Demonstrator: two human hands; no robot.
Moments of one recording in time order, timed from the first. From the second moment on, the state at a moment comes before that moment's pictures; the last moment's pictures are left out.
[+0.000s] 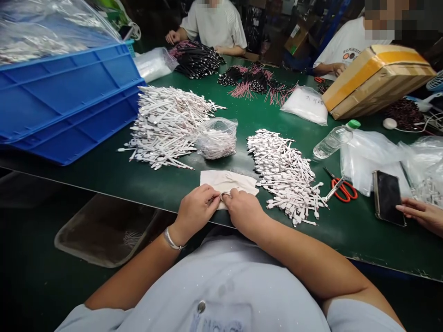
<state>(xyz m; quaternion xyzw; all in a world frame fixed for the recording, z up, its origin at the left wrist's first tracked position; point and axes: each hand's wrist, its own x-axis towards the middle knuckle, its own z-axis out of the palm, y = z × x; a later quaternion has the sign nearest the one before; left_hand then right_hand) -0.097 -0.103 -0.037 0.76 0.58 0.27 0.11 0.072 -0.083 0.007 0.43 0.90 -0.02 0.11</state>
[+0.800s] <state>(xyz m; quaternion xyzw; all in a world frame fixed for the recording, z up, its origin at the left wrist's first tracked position) -0.095 -0.103 -0.036 0.76 0.58 0.27 0.11 0.073 -0.082 0.008 0.48 0.87 0.00 0.11</state>
